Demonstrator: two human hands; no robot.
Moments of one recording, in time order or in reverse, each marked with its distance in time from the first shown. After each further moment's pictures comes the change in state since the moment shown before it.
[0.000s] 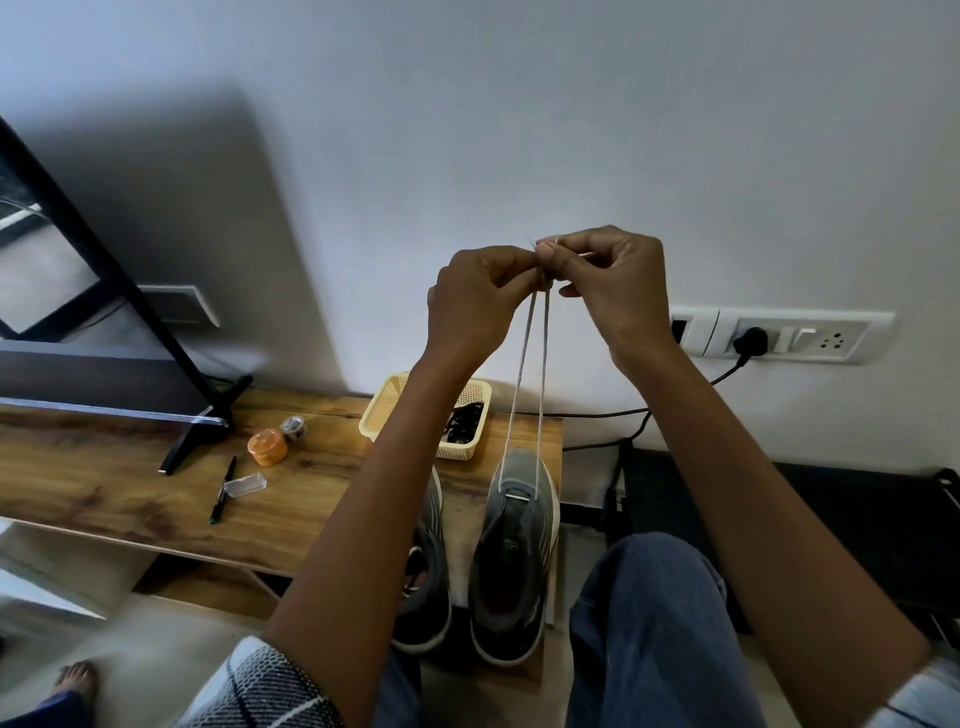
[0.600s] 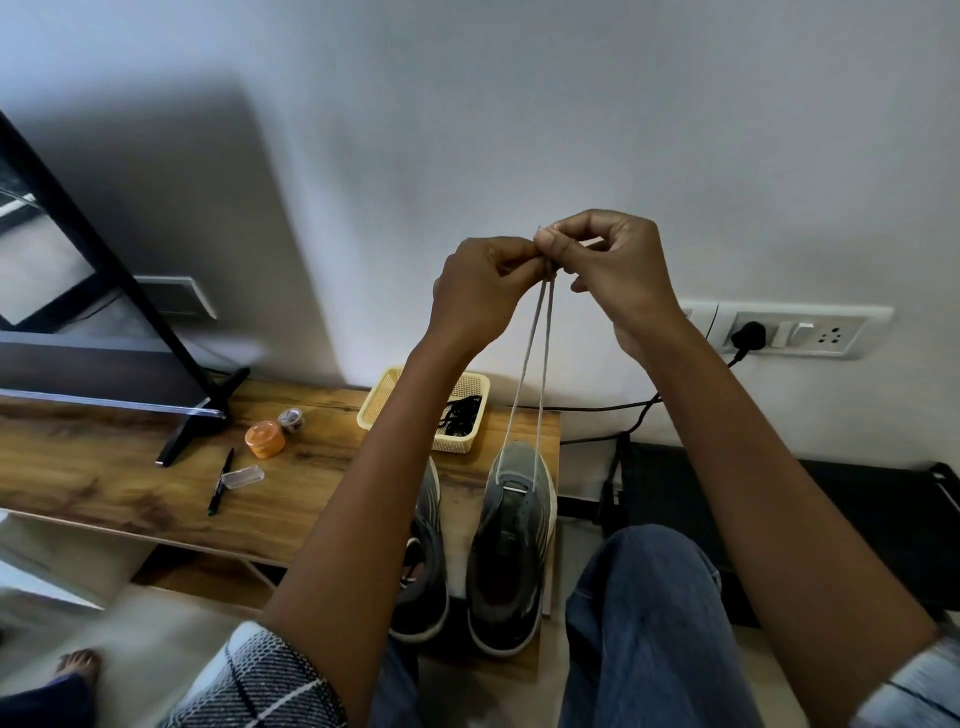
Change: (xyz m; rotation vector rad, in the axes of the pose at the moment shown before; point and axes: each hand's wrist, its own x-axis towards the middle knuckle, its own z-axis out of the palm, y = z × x) left_hand 0.004 0.001 0.001 -0.014 -0.039 -0.005; right_hand 0.004 -0.009 -0.005 0.008 -0.089 0.094
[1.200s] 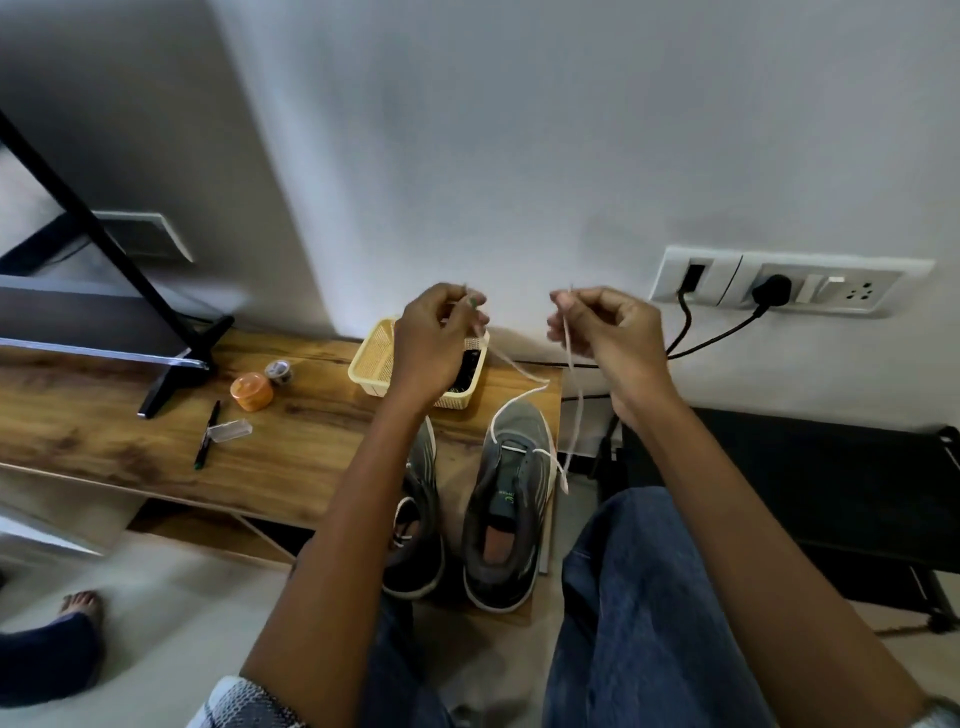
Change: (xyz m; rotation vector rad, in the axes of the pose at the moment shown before) left_hand -0.055 -0.091 0.008 -0.170 0.108 -0.341; right_hand -0.053 0.087 0.011 0.175 0.037 0.314
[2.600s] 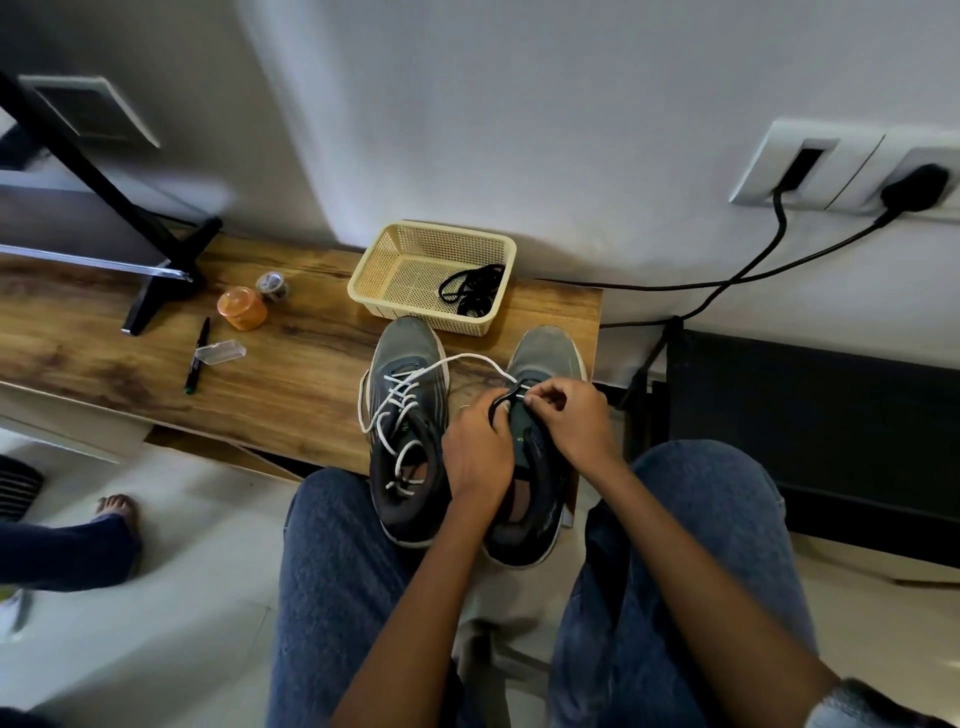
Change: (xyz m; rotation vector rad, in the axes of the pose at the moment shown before) left_hand -0.094 -0.145 0.058 0.544 0.009 -0.352; right_hand -0.021 0.211 0.020 -0.601 -0.152 0.134
